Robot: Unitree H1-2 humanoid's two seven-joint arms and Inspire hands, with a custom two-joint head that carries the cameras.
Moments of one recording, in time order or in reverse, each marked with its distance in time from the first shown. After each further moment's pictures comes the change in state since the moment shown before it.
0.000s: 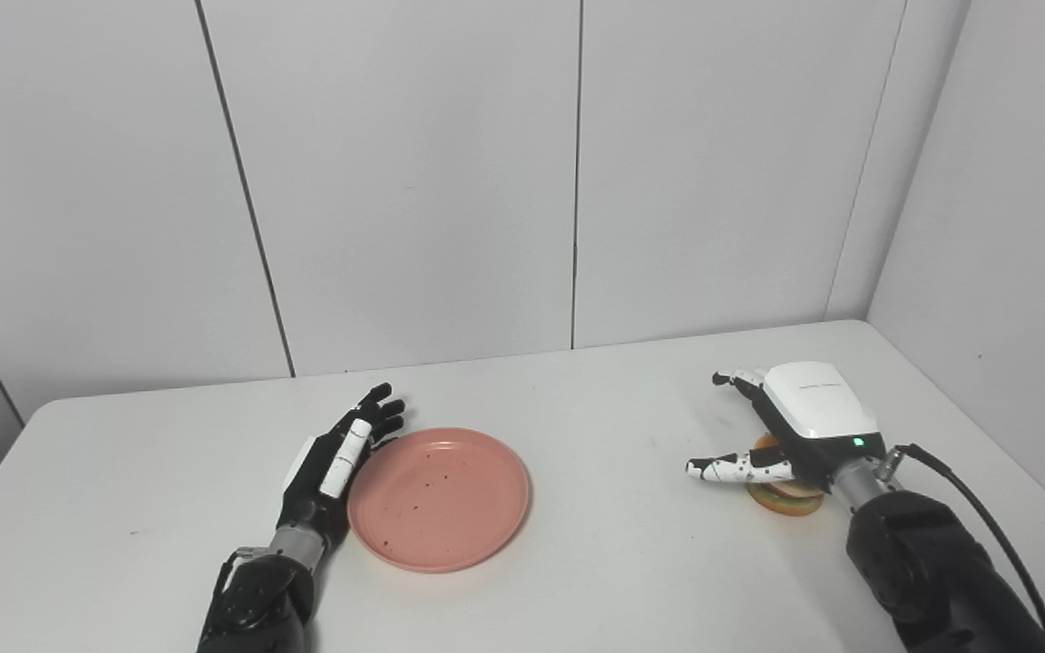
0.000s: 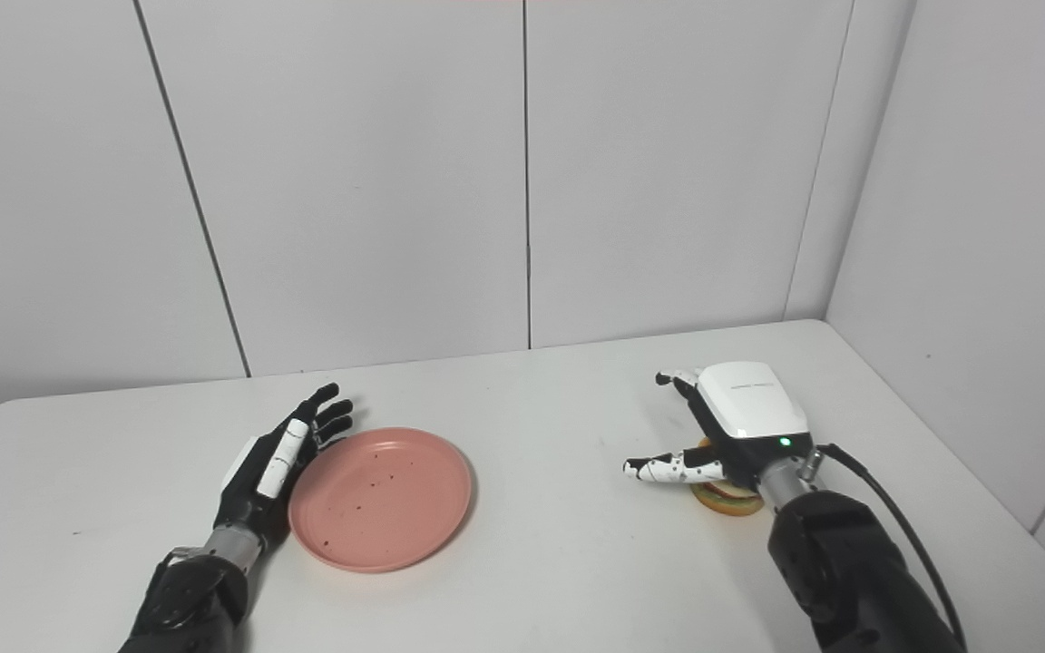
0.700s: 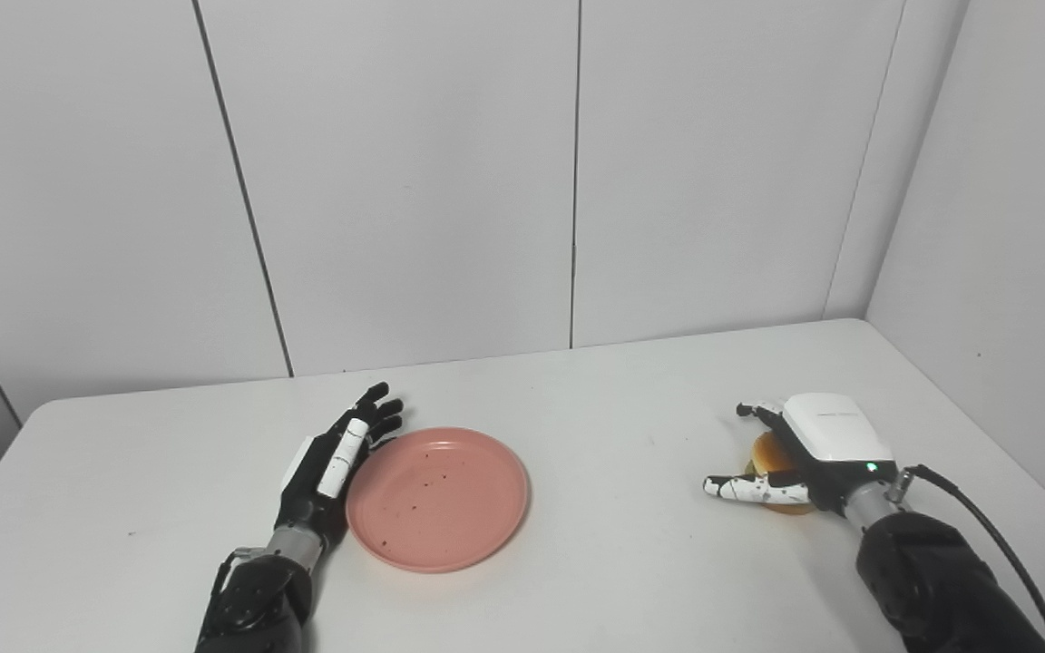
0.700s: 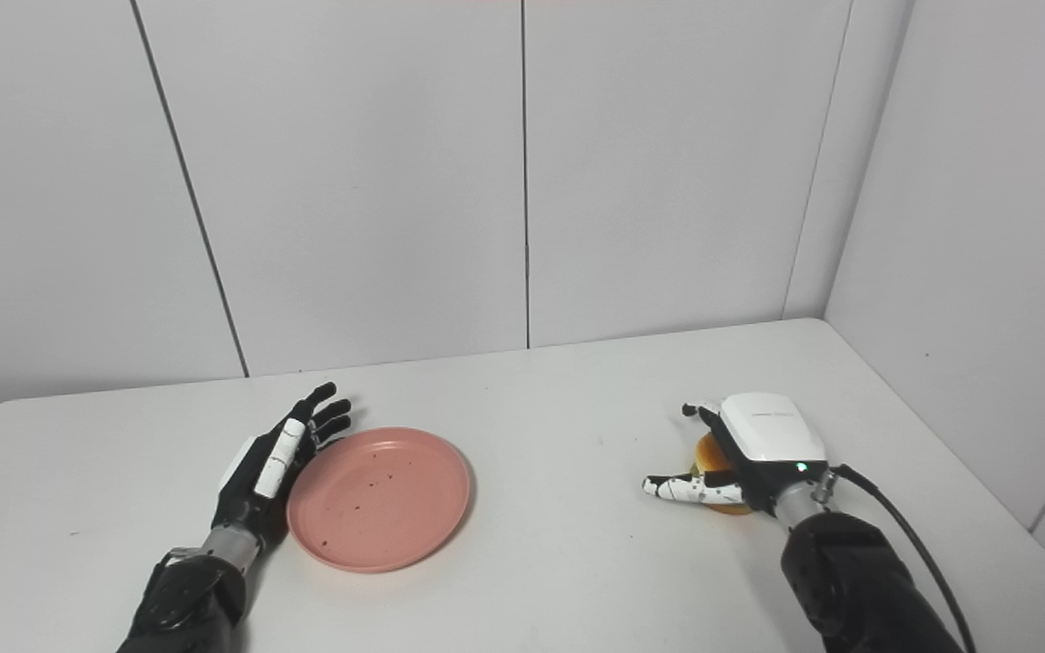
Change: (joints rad) left arm 0.009 0.004 0.001 -0.025 0.000 0.020 -0.003; right arm 0.013 -0.028 0.042 0.151 0.047 0.038 -0.066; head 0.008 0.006
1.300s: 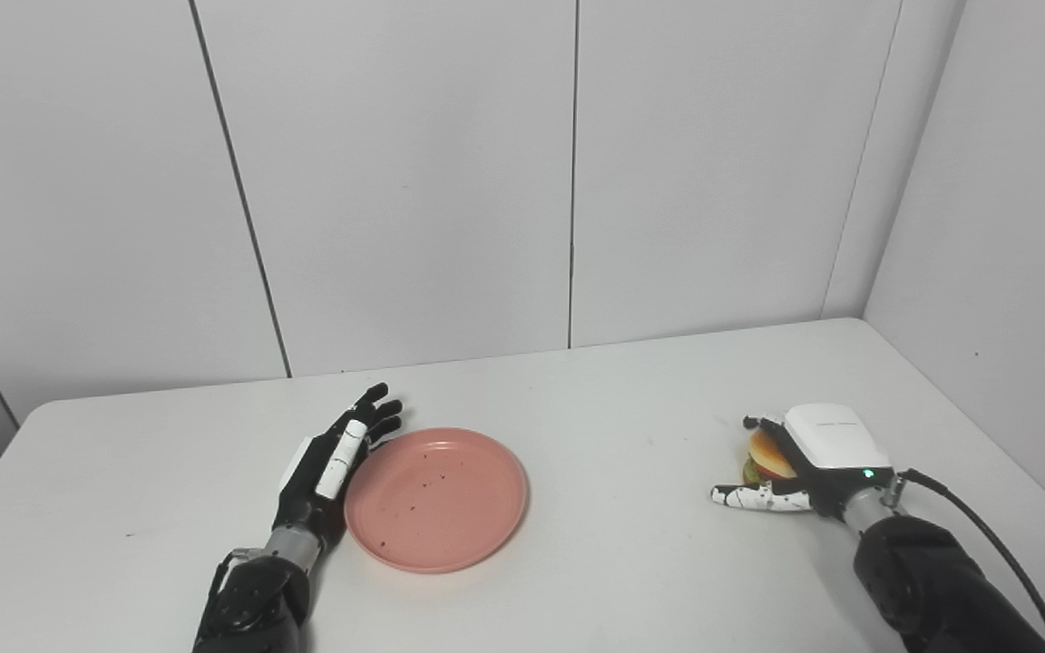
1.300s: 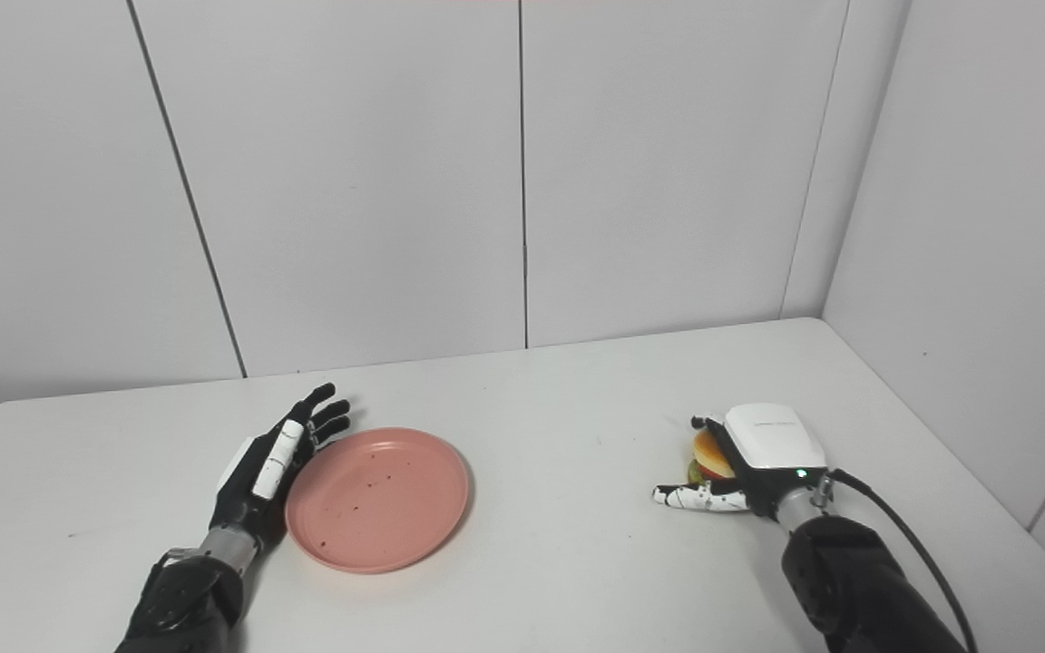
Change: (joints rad) left arm 0.006 0.003 -0.004 -0.014 0.001 0.009 0.000; right arm -0.052 -0.023 0.070 0.175 0.058 -0.008 -0.133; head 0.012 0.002
